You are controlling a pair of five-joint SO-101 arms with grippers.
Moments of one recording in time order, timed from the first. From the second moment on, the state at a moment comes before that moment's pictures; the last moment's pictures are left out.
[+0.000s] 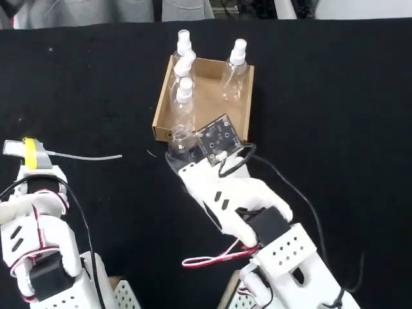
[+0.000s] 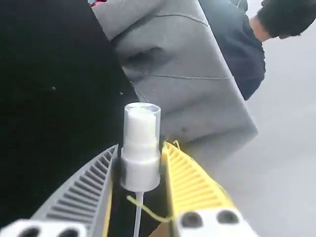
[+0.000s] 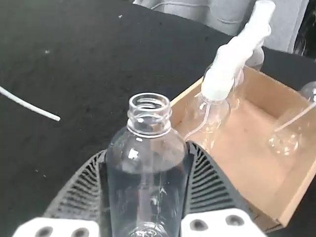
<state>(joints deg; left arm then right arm) -29.5 -104.0 72.8 48.0 52.4 -32.9 -62.8 64.1 35.8 5.8</state>
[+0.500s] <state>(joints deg) -29.6 -104.1 72.8 48.0 57.5 -33.0 -62.9 66.4 35.8 23.3</state>
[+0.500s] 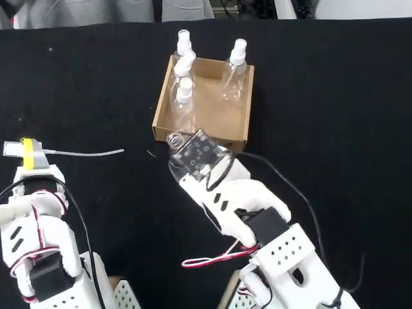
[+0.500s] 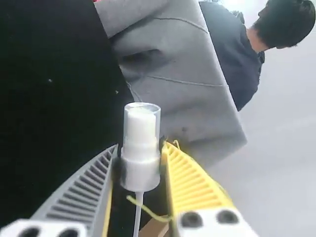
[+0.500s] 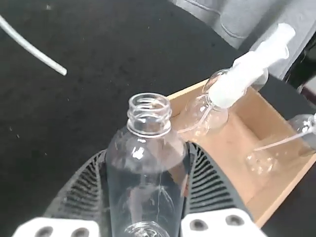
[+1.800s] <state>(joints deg) -17.6 -104.0 72.3 43.0 57.7 -33.9 -62.9 76.3 22.4 47.9</state>
